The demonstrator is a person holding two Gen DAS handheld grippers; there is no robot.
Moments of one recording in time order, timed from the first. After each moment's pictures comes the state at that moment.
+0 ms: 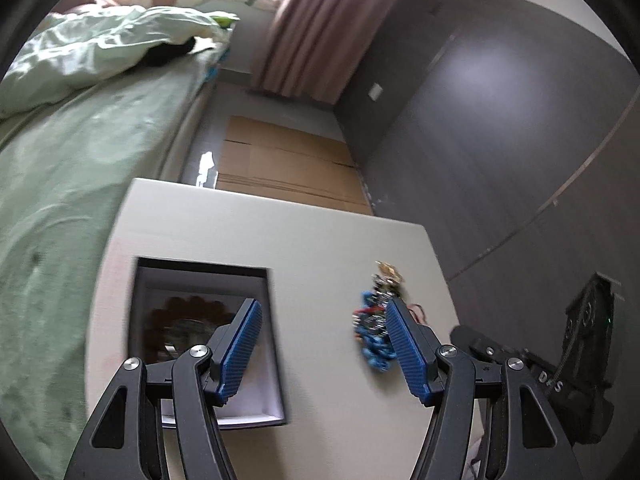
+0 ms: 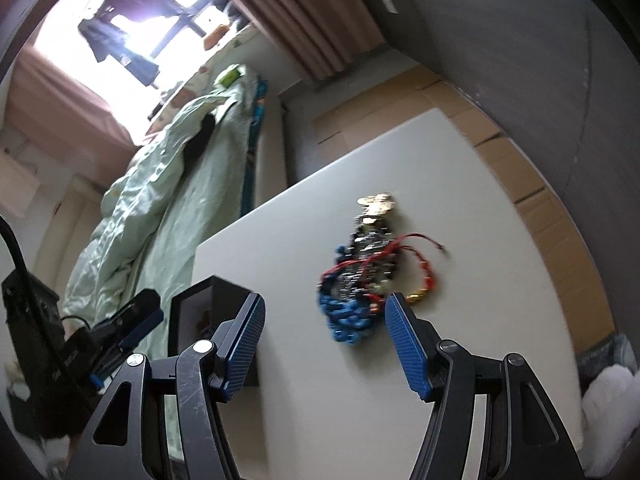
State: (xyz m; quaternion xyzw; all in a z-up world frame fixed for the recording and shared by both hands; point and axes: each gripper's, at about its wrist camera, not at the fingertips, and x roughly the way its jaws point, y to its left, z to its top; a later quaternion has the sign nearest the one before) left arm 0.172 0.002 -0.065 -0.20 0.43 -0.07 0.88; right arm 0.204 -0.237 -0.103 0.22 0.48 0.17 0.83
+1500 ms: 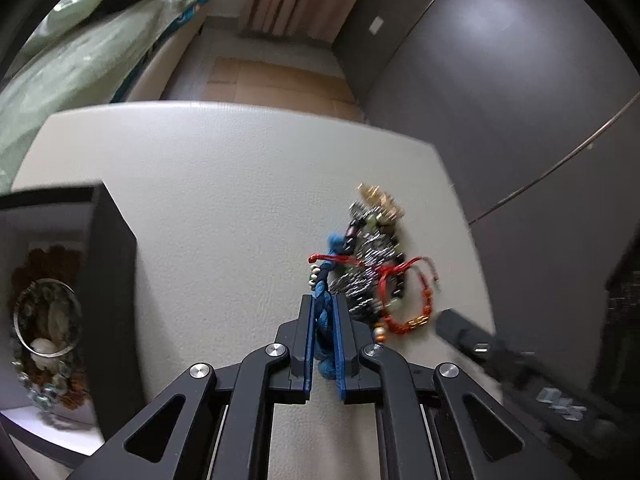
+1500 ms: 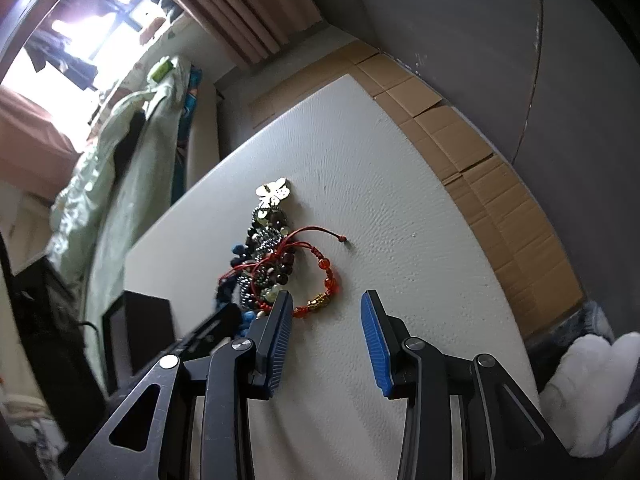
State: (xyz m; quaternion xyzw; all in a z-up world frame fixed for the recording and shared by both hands) left arm 0.220 -0.069 -0.136 -0.18 0.51 -0.08 0.84; right arm 0.231 -0.255 -0.144 0.19 0.54 0.08 0.81
